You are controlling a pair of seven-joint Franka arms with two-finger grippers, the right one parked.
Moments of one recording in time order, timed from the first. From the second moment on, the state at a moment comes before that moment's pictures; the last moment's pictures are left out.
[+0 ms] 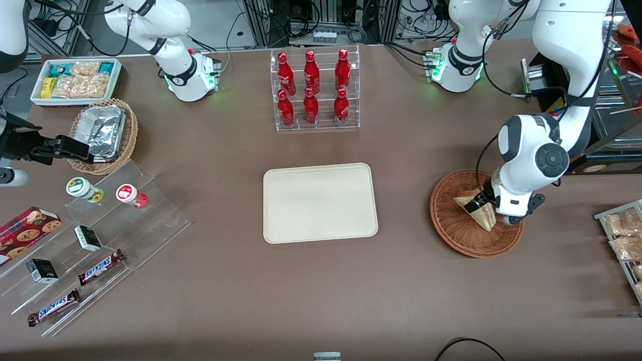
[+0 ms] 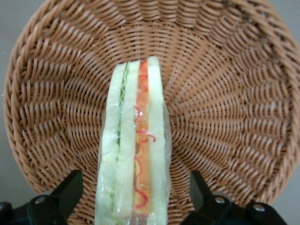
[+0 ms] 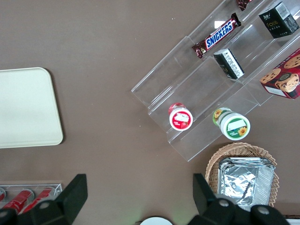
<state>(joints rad) 0.00 0.28 -0.08 -2.18 -0.01 2.38 -0.69</state>
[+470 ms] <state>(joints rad) 0.00 0.28 -0.08 -2.19 -0.01 2.36 -0.69</state>
